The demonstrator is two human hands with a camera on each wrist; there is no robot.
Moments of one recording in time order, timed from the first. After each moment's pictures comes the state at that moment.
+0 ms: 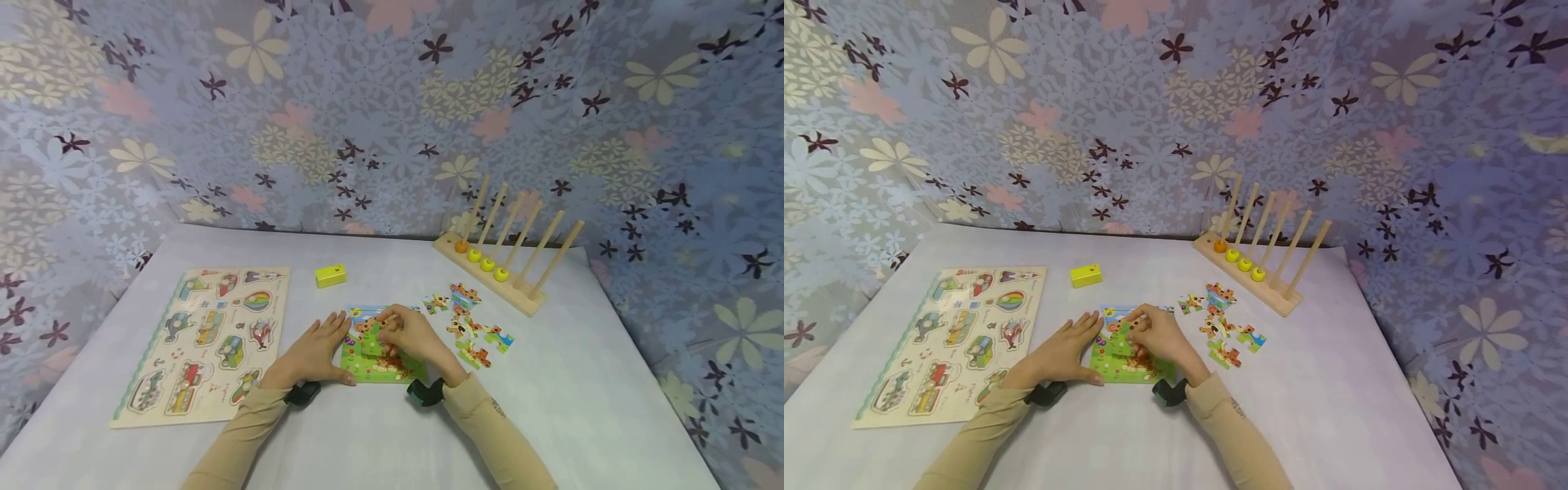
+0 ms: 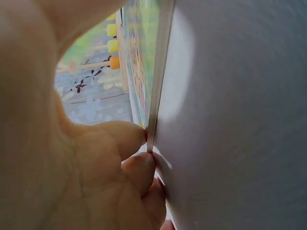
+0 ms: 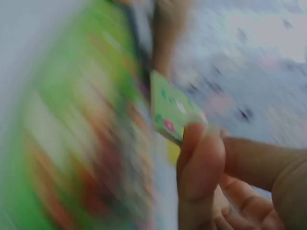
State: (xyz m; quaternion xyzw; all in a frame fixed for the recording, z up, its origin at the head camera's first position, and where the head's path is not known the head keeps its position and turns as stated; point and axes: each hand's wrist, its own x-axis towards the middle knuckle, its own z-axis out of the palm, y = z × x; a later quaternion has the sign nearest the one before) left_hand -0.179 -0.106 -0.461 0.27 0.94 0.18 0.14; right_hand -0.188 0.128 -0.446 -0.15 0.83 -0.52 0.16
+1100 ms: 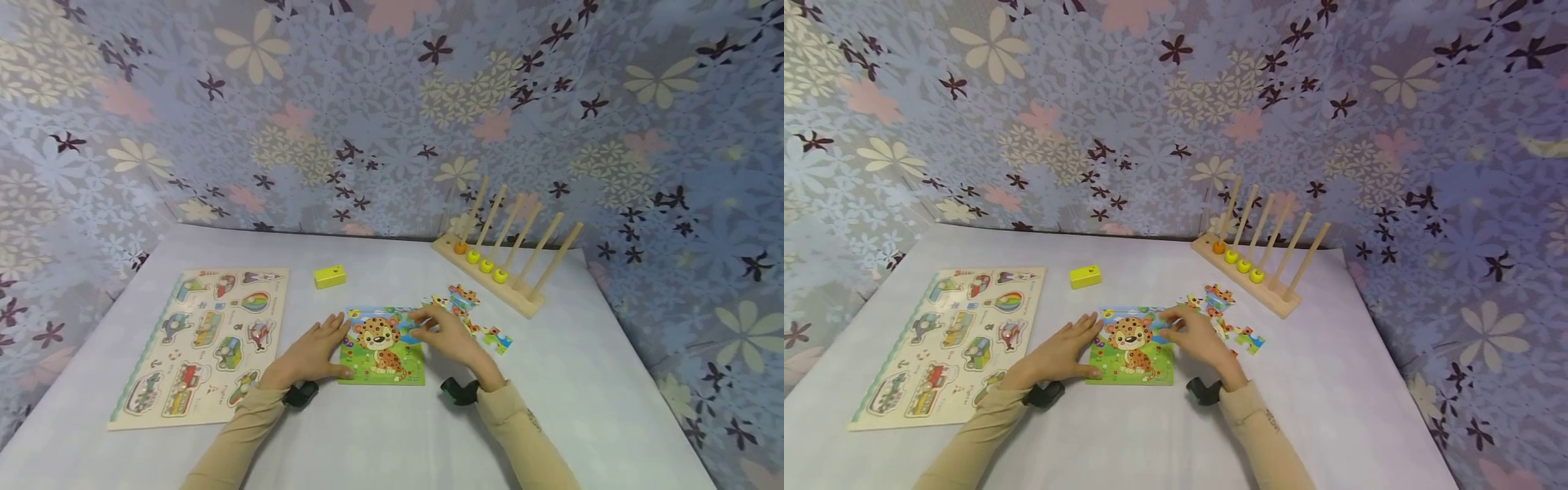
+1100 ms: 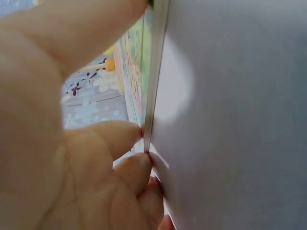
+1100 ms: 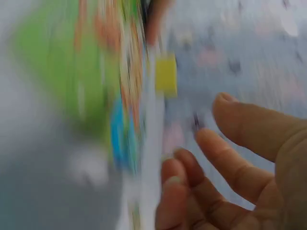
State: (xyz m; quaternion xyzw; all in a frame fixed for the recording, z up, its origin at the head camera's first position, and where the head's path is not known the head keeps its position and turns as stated) left_hand -0.181 -0.106 -0.462 0.27 0.93 0.20 0.14; right_hand -0.181 0.186 -0.440 -0.15 0.89 -0.41 0.07
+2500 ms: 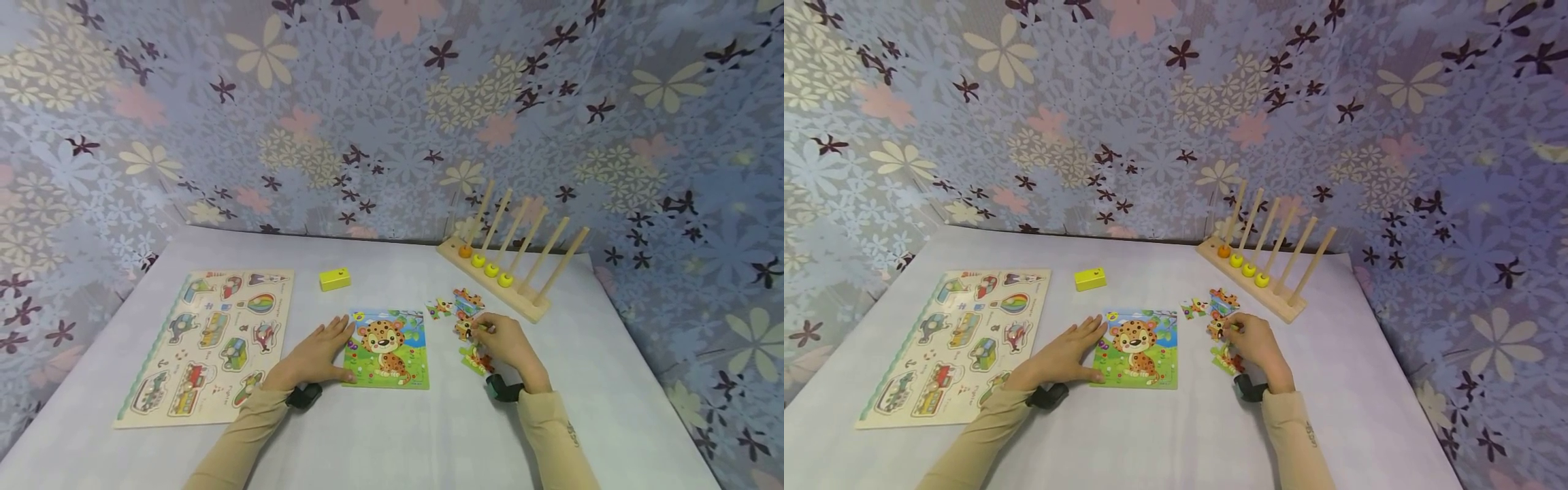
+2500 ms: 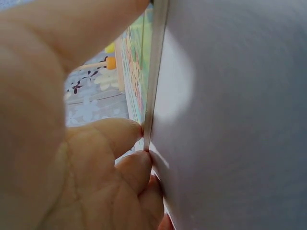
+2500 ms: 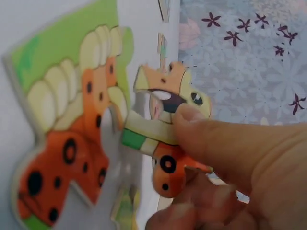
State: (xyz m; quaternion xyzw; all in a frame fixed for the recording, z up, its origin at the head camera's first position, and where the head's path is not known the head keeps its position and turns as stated) left_hand -0.180 -0.105 -0.460 0.27 0.93 0.20 0.15; right_hand -0.188 0.266 -0.448 -0.05 0.95 -0.32 0.05
